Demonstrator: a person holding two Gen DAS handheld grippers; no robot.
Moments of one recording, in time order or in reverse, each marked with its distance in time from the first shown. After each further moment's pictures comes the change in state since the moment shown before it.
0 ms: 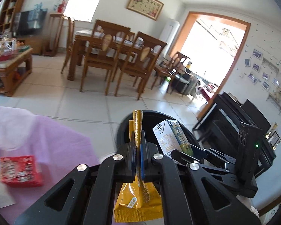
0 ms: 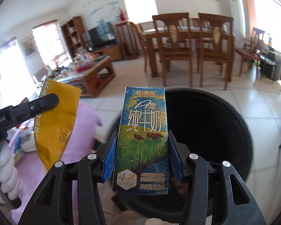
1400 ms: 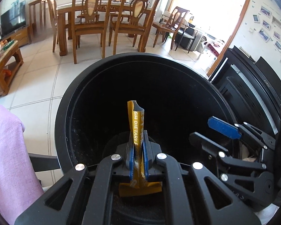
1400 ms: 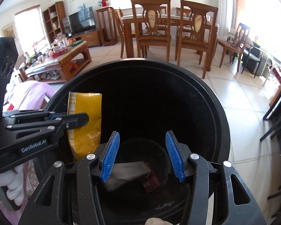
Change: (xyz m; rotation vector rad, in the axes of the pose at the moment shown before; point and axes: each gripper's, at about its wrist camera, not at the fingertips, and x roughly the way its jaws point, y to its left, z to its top) left arm 0.130 -0.040 -0.041 0.144 0.306 0.089; right arm 0.040 -0.055 -0.038 -0.024 0.083 -0.165
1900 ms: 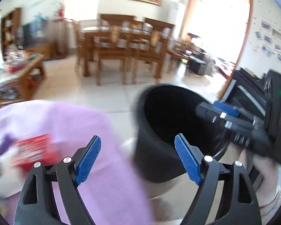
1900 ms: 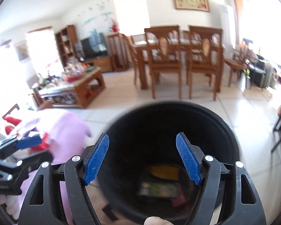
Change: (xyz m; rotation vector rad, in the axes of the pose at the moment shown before) left arm -0.155 0.052 -0.064 -0.056 -0.227 0.156; right arm -0.063 0.079 0.023 0.004 -0.218 0.125
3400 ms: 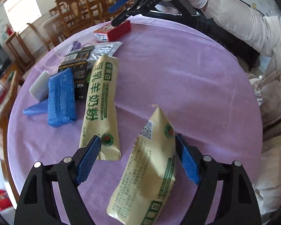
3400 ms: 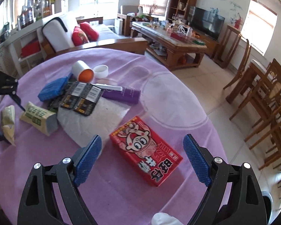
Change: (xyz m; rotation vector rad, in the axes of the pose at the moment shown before) left arm -0.146 0.227 -0.173 0.518 0.342 -0.137; right arm 0.118 0.285 0.001 -0.756 0.318 0.439
